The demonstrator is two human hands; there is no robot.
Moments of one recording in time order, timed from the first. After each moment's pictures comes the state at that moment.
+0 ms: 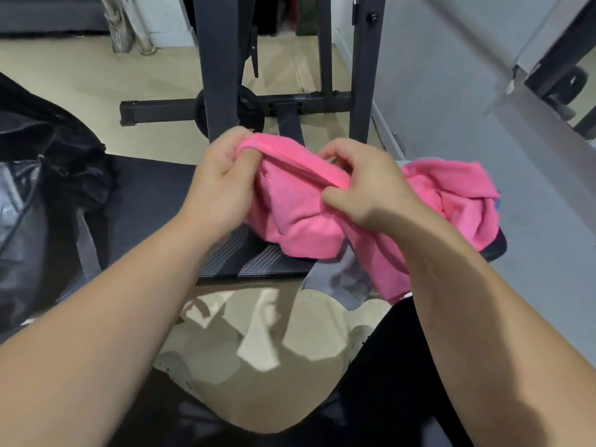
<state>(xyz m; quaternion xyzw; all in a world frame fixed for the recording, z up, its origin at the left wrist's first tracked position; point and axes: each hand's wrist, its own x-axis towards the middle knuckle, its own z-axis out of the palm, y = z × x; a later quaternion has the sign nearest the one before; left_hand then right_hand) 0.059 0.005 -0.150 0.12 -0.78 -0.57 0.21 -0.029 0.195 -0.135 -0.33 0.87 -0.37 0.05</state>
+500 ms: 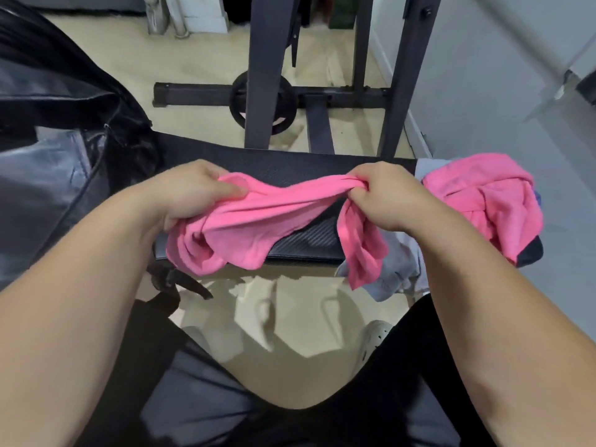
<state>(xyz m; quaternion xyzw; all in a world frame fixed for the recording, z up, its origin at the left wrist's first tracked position) 0.127 -0.102 -0.157 0.23 -0.81 -0.53 -0.10 -0.018 0.161 -0.158 -0.32 0.92 -0.17 0.12</state>
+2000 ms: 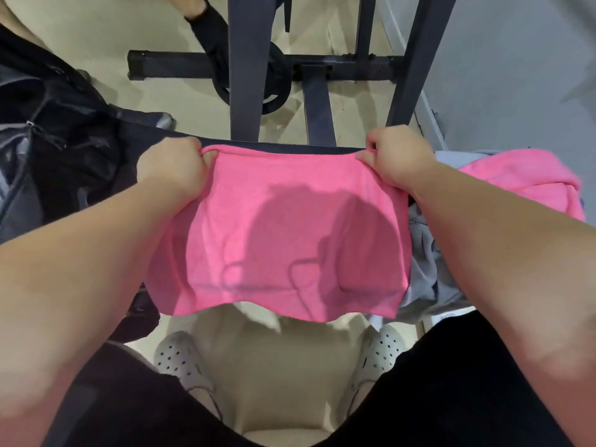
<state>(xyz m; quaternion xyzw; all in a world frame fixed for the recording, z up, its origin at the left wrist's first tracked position) 0.026 -0.164 -0.252 0.29 -0.96 -0.03 0.02 -0.173 0.134 -0.243 -0.31 0.95 -0.07 0.05</state>
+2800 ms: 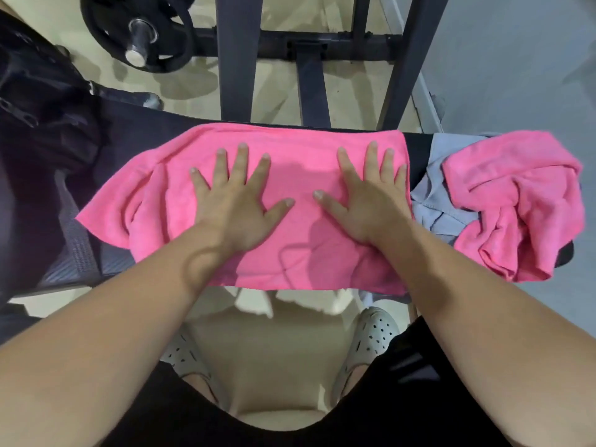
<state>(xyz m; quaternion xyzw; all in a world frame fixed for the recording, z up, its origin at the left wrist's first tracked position) 0.050 -0.057 -0.289 0.19 -0.98 -0.07 -0.07 -0.071 0.148 -0.287 -0.28 0.96 -0.02 0.10</state>
